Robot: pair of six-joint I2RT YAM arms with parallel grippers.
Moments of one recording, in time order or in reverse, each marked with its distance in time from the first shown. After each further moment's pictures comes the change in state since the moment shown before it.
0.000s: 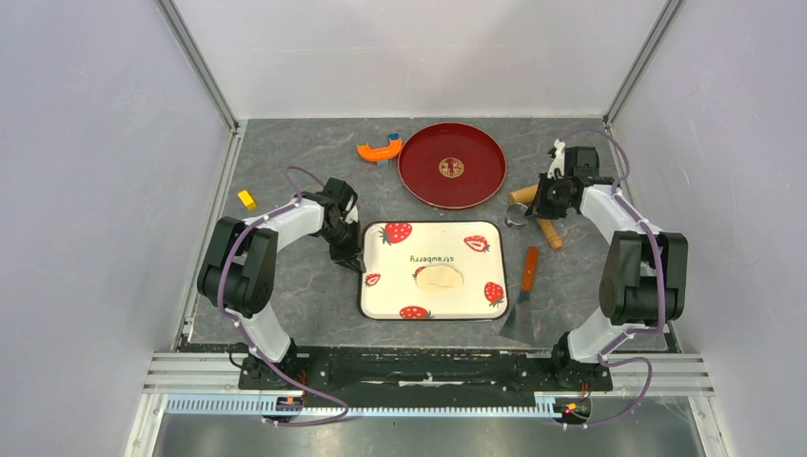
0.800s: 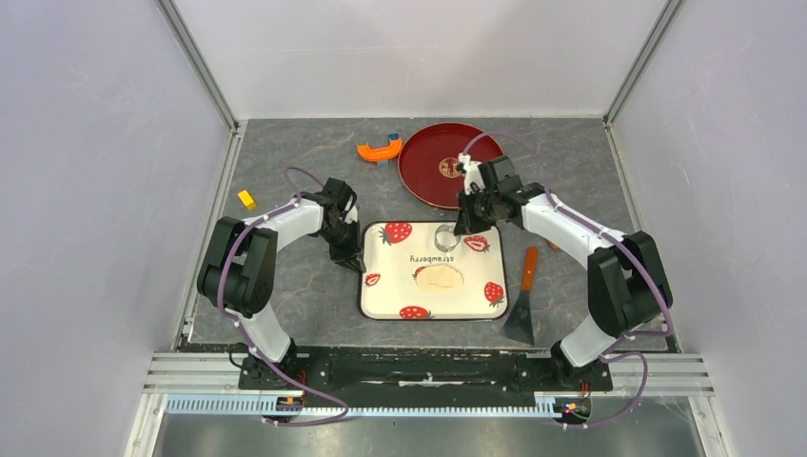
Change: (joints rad) left arm 0.005 0.000 -0.003 0.005 0.009 0.000; right arm 0.471 -0.021 0.014 0.026 -0.044 0.006
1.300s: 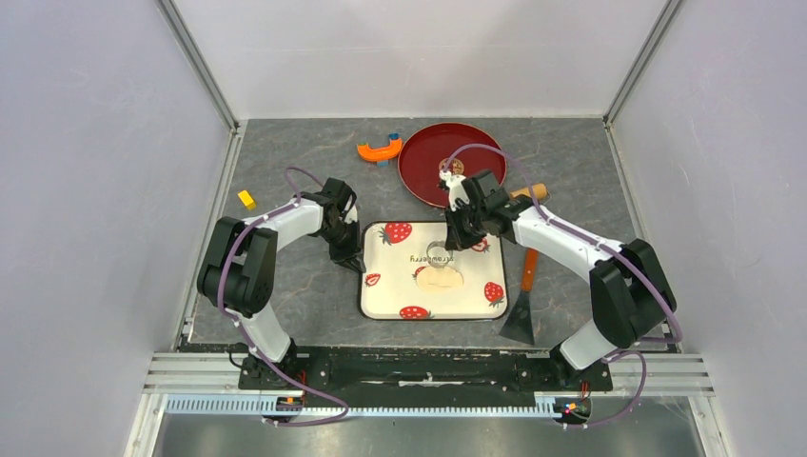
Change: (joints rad) left arm 0.002 0.001 0.000 0.000 0.005 0.000; right arm 0.159 -0.048 -0.053 0.001 0.048 -0.045
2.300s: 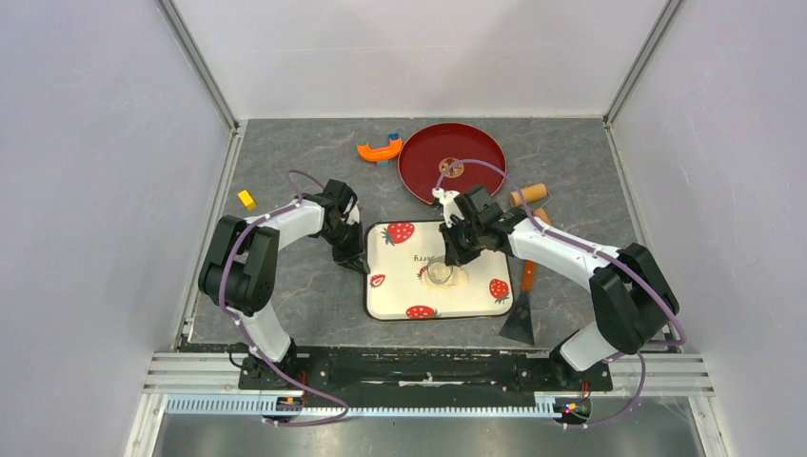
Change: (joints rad) left arm -0.002 0.011 -0.010 0.023 0.060 -0.015; right arm 0.074 -0.031 -0.087 0.007 0.044 -0.010
